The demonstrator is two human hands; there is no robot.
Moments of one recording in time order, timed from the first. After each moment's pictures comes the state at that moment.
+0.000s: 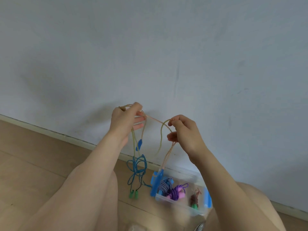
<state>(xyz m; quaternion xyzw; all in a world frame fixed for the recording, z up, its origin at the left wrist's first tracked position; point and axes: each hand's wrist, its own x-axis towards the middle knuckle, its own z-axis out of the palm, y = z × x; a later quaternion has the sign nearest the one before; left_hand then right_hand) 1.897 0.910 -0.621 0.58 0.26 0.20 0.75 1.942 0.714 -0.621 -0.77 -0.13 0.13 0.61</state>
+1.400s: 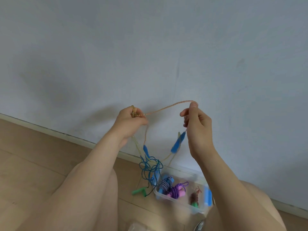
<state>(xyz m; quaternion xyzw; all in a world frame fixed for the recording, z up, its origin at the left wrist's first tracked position) 1.898 0.913 -0.635 0.72 0.23 0.14 0.64 1.943 0.713 -0.615 -0.69 -0.09 -0.04 0.71</state>
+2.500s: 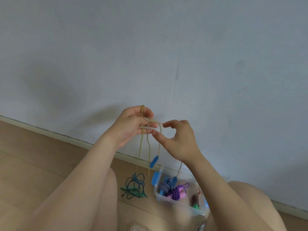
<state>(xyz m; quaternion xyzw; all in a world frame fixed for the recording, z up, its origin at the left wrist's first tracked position) 1.882 0.910 -0.617 0.67 0.08 0.07 0.73 1.939 0.721 -0.648 -0.88 -0.24 0.00 0.42</state>
